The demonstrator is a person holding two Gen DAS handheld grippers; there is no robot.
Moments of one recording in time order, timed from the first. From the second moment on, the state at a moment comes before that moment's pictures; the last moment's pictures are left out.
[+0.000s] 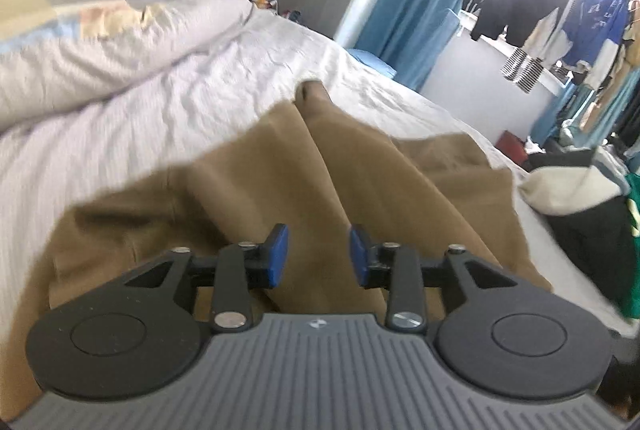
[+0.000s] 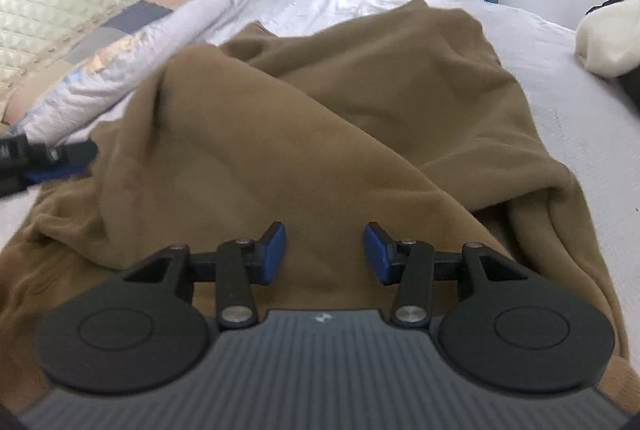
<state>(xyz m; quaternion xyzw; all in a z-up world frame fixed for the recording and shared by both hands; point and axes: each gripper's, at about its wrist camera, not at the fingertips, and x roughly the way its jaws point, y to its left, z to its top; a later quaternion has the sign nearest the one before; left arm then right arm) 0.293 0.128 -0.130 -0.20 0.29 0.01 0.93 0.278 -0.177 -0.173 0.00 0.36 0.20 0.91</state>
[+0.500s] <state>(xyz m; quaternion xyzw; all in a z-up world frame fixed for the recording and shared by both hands) 0.416 0.133 -0.138 -0.07 0.33 0.04 0.94 0.289 -0.200 -0.165 0.07 0.30 0.21 0.93</state>
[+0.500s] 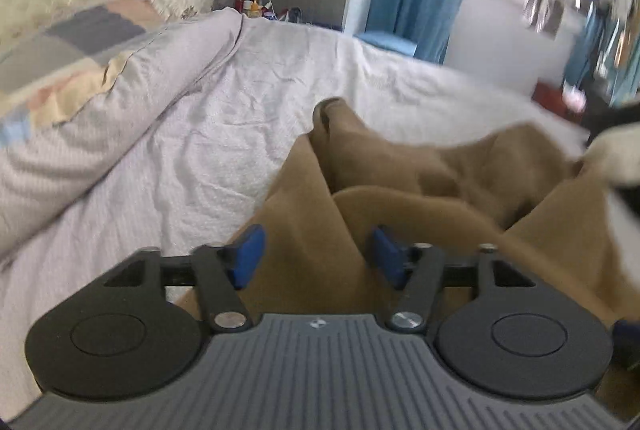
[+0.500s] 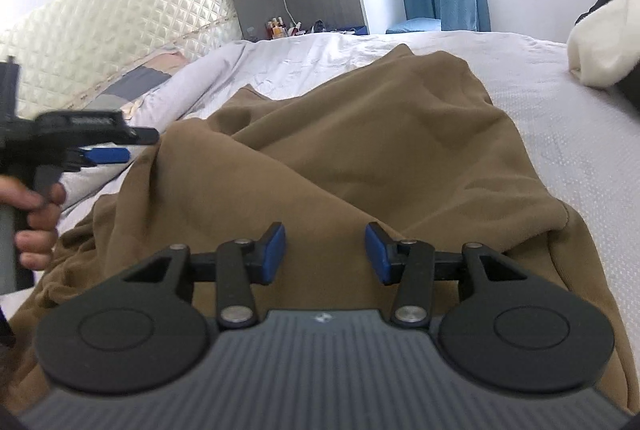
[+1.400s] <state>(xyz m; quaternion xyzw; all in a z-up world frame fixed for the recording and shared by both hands) 0.486 0.280 -0.170 -0.16 0.37 0.21 0.89 0.287 -0.144 -0.194 0.00 0.35 0.32 0.88</state>
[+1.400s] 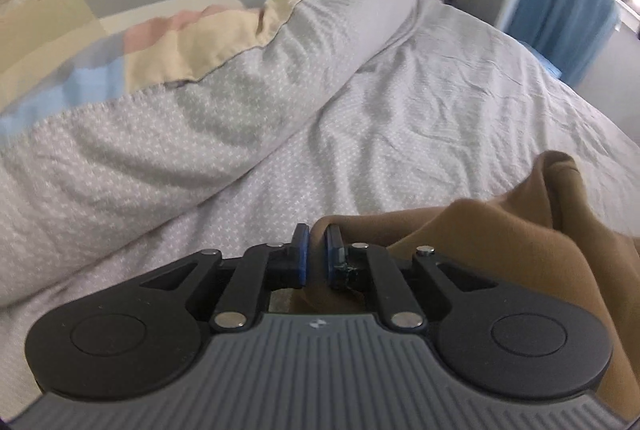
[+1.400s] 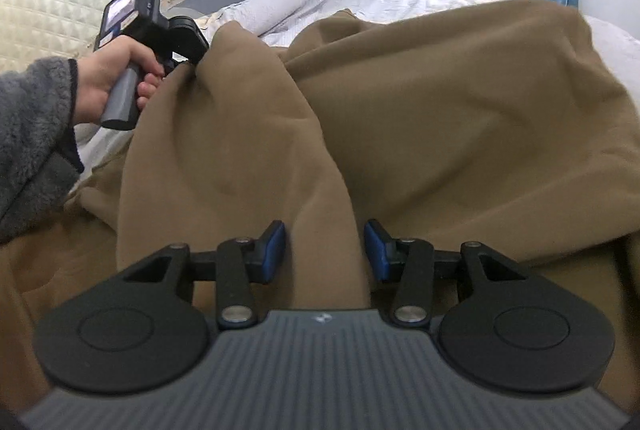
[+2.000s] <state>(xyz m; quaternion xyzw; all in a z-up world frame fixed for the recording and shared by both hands) 0.243 0.245 -0.101 -0.29 0.36 0.11 0.88 0.275 -0.181 -0.167 0.08 0.34 0.30 0.89</state>
